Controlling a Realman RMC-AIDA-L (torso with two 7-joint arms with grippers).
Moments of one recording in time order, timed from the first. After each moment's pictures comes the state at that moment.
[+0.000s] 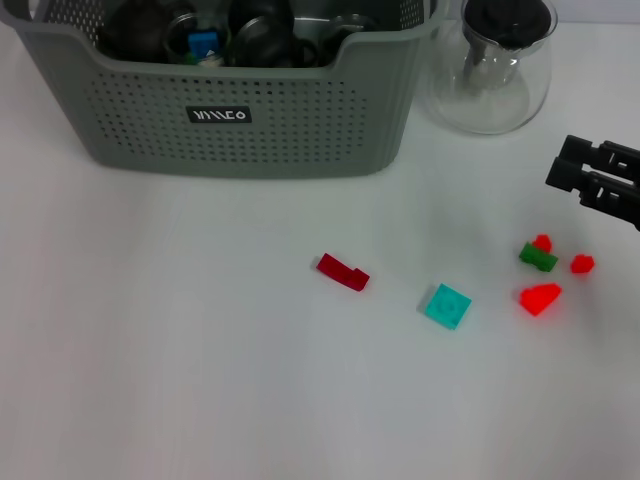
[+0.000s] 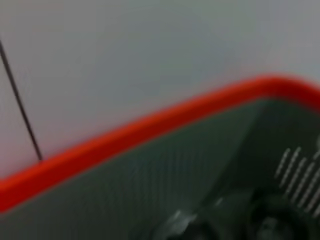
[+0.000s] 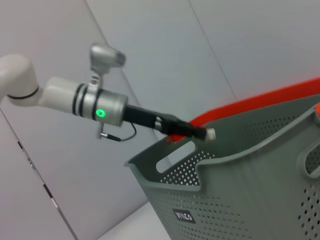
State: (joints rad) left arm -0.93 -1.98 0.90 0.90 2.58 1.12 -2.35; right arm 0.38 2.02 -0.57 -0.57 -1.82 -1.73 1.46
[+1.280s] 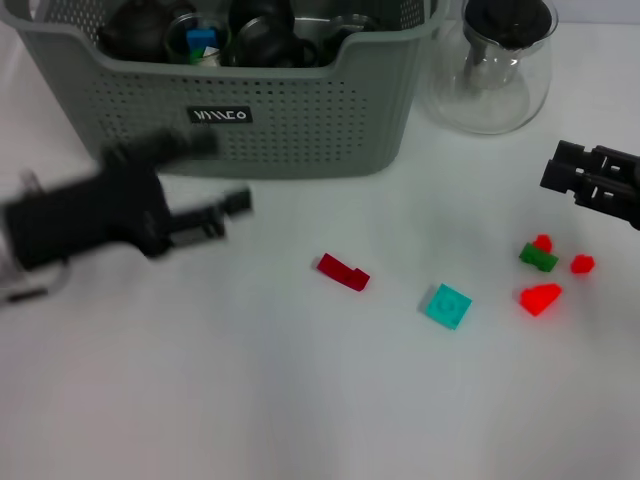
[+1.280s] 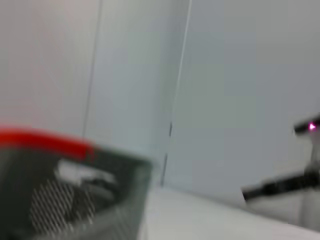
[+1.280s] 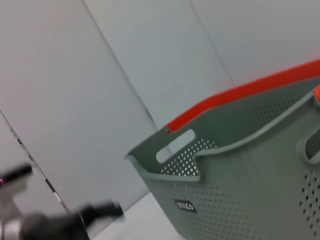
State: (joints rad) left arm -0.33 -2.17 0.58 0.79 1.86 1.75 -1.21; right arm 0.40 2.01 -0.57 -0.58 -1.86 -1.73 1.53
